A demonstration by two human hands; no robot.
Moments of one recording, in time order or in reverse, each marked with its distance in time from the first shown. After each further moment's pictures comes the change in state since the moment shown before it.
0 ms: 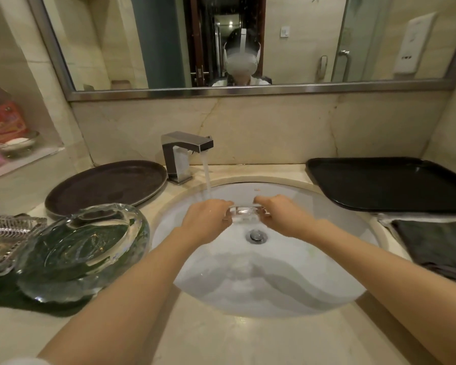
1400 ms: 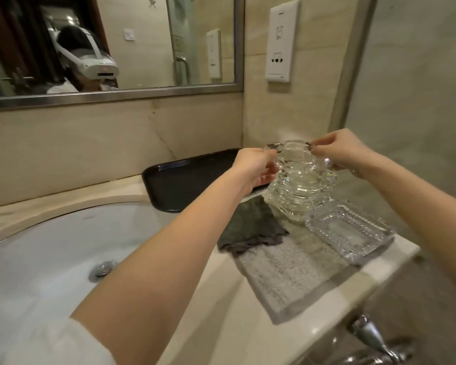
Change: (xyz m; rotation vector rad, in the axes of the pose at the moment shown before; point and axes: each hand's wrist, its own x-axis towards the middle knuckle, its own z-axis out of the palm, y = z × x) left_hand 0.114 0.373 -0.031 -1.530 -0.559 -0.142; right_hand -0.243 0.216 -0.221 0.329 0.496 1.039
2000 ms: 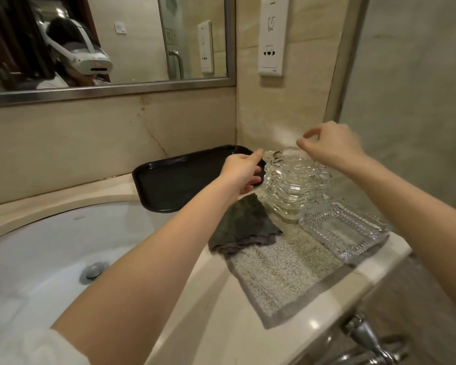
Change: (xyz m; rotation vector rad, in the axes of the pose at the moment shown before) left_hand 0.011 -0.018 -0.006 0.225 0.114 0.014; right_hand -0.002 -0.007 0.008 -0.457 0.184 -0.126
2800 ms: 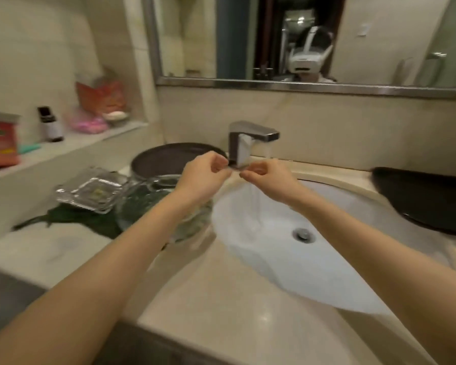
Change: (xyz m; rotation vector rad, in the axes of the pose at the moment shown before) left_hand -0.269 -0.095 -0.363 0.606 0.904 -0.030; right_hand -0.226 -0.411 0.115 0.740 -0.709 -0.871
